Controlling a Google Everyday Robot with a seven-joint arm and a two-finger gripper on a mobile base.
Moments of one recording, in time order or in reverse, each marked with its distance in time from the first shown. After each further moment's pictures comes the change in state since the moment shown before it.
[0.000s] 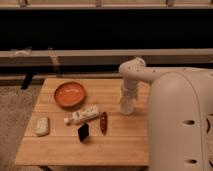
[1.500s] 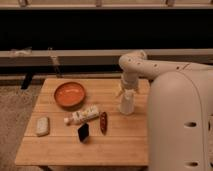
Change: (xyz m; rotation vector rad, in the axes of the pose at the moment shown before) arm -0.025 0.002 -0.036 0.002 -0.019 -0.021
